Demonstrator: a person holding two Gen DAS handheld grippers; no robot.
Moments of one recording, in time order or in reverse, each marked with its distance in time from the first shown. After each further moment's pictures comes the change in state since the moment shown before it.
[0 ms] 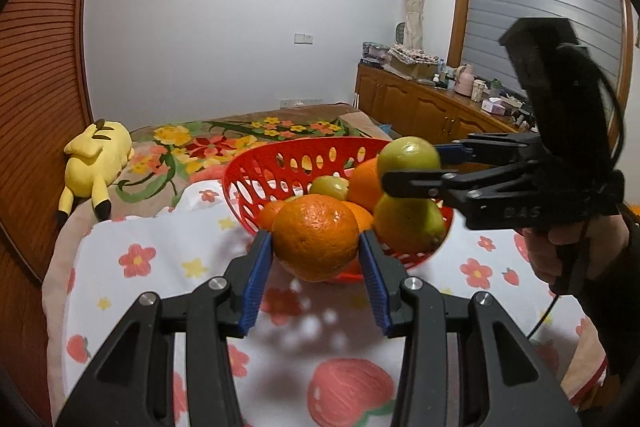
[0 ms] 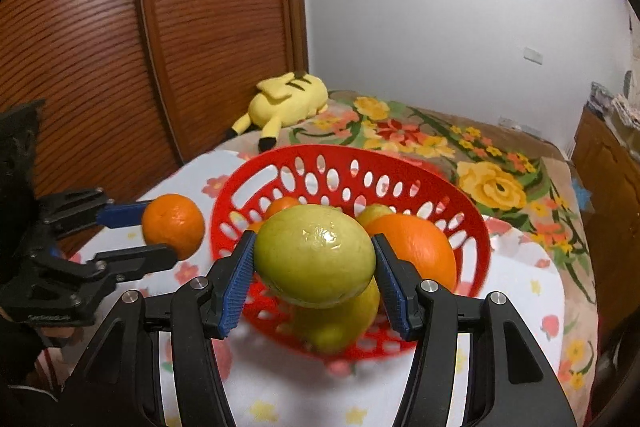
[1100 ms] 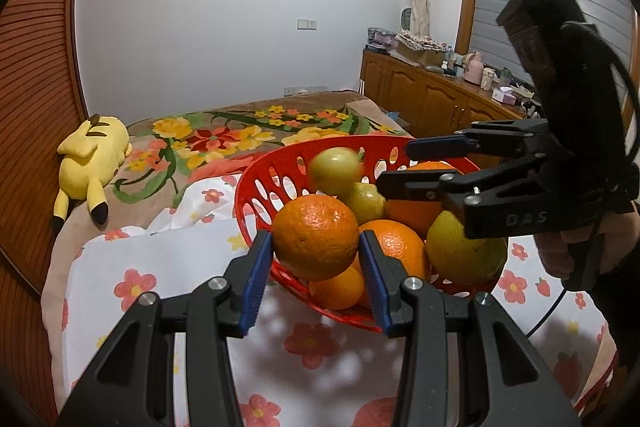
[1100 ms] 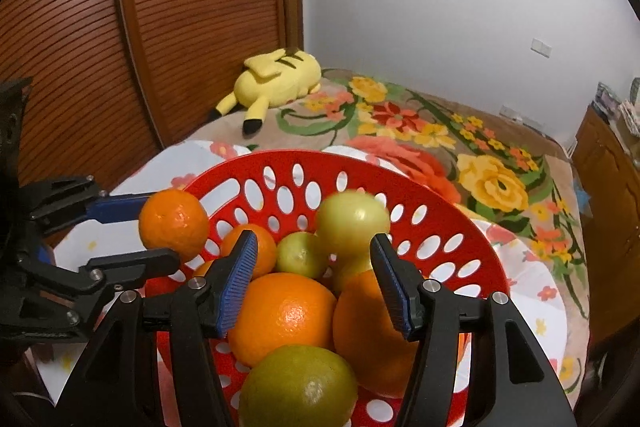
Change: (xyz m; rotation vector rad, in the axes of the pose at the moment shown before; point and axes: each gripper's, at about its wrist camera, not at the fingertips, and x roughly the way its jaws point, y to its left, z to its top) left arm 0.051 0.025 0.020 0.006 0.052 0.006; right arm 0.061 -0.017 0.031 -0.025 0.085 -0.025
